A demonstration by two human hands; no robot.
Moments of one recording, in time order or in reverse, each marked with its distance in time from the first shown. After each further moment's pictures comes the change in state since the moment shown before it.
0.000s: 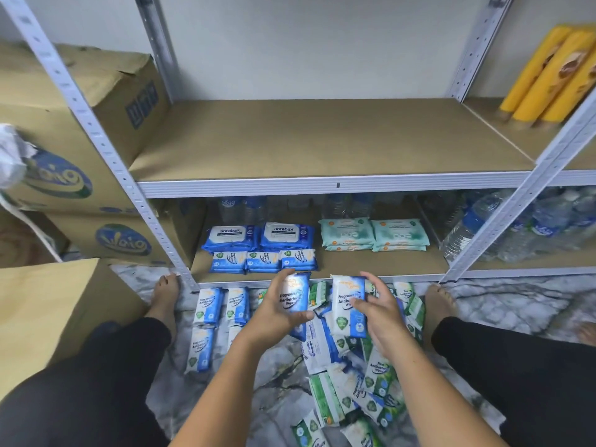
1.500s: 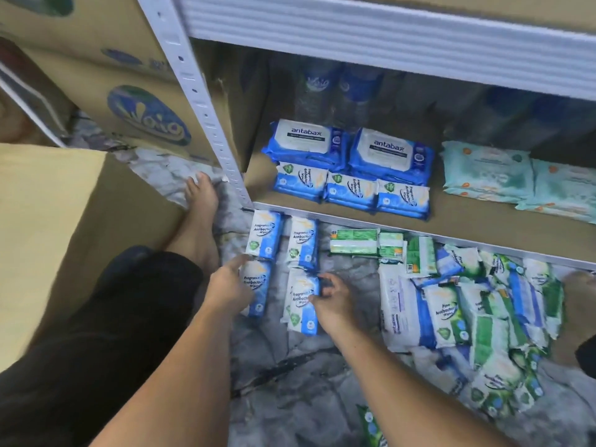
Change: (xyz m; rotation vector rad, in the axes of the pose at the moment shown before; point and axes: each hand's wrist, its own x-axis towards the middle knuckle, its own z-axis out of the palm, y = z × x) left_hand 0.072 -0.239 -0.199 0.349 0.336 -0.591; right_hand 0.093 0.197 0.247 -0.556 -0.136 0.273
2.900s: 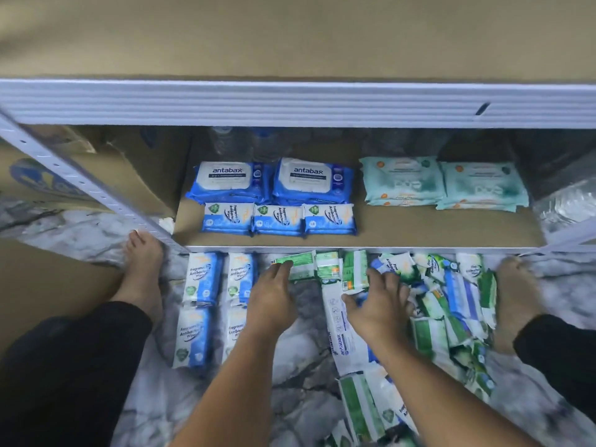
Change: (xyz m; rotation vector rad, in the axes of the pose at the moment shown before) left_hand -0.013 0.139 0.137 0.347 0.030 0.519; right_hand 0.033 0.022 -0.181 -0.755 0.494 -0.139
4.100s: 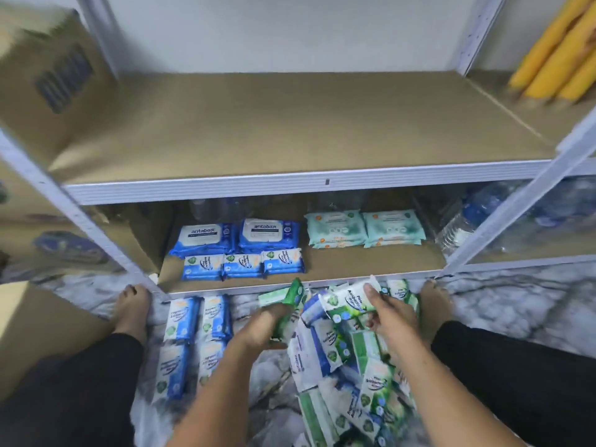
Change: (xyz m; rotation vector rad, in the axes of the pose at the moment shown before) left_hand -0.095 0.123 -0.070 -0.875 -0.361 -0.271; right_hand -0.048 0.091 -0.154 1.367 -0.076 0.381
